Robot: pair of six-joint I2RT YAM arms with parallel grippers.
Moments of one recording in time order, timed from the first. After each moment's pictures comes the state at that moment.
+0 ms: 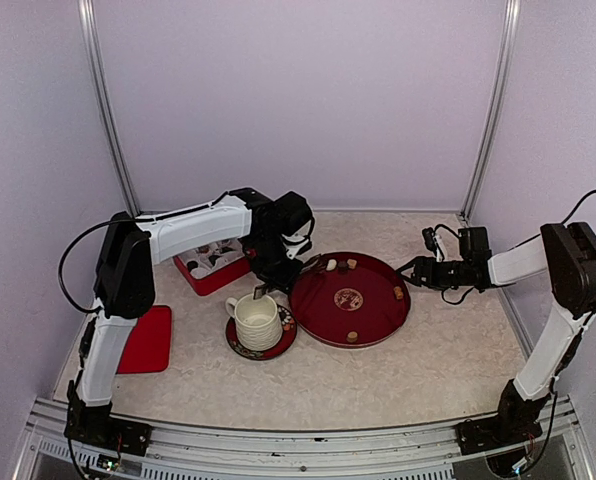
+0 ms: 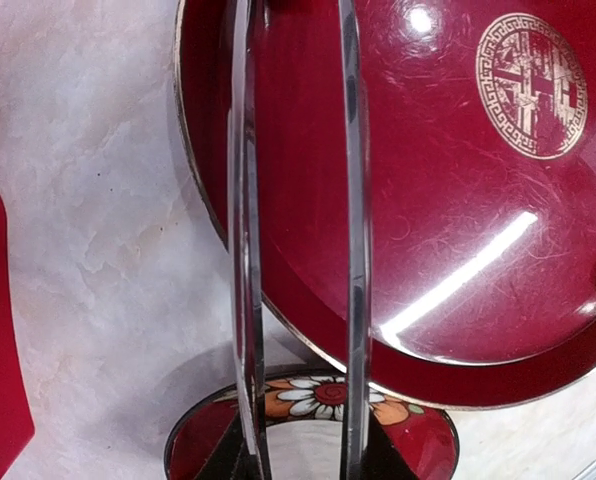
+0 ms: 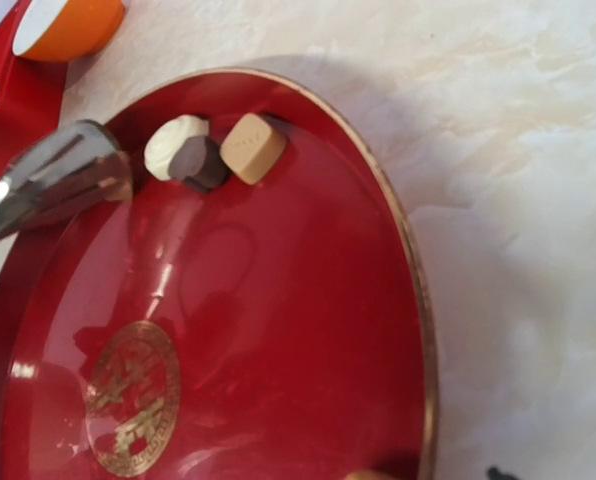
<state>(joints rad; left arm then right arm) -0.79 2.30 2.08 -1.10 -0.01 -0.15 0.09 1.75 0.80 0.26 -0.70 0.23</state>
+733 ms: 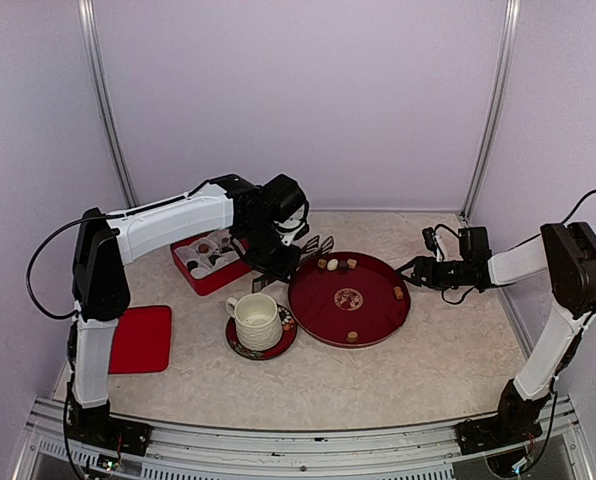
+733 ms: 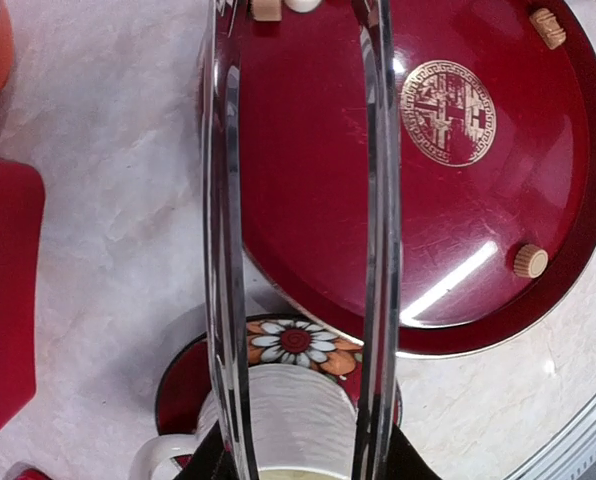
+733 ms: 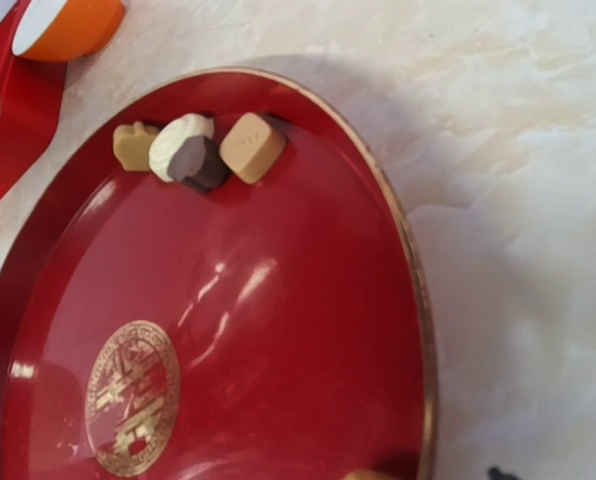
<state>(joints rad) -0.80 2.13 1.99 -1.07 0.02 -0.22 0.09 1.75 0.80 0.26 -0.70 0.23</state>
